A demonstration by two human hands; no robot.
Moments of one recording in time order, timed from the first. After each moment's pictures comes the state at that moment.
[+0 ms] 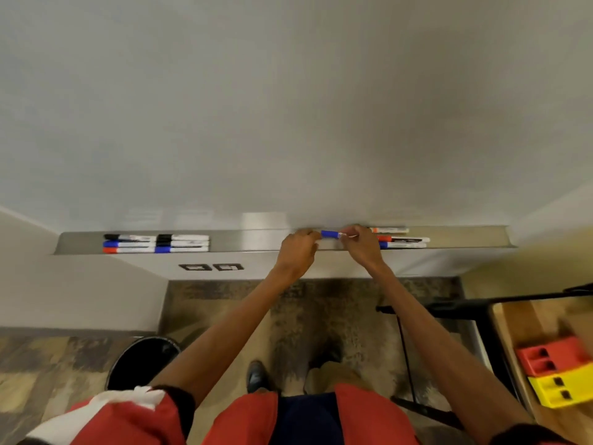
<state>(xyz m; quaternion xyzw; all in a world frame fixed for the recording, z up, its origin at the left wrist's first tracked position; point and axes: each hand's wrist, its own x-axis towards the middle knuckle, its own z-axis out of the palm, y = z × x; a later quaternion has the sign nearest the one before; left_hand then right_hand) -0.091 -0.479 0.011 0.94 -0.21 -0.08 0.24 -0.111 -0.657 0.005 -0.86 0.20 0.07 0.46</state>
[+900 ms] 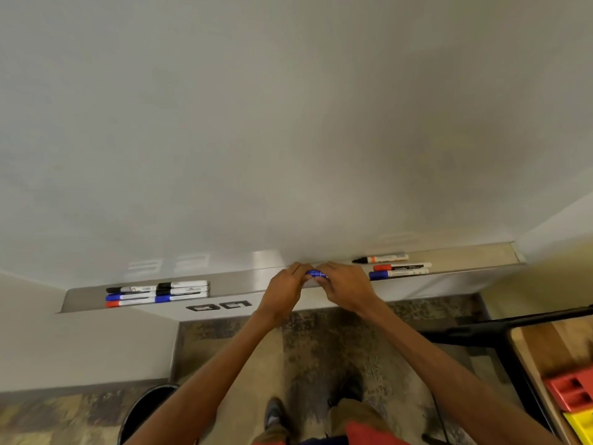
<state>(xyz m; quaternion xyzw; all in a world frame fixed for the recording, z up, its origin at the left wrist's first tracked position) -0.083 -0.456 0.012 0.92 -0.29 -0.05 0.25 -0.114 -0.640 0.015 -0.96 -0.12 -0.03 0.26</state>
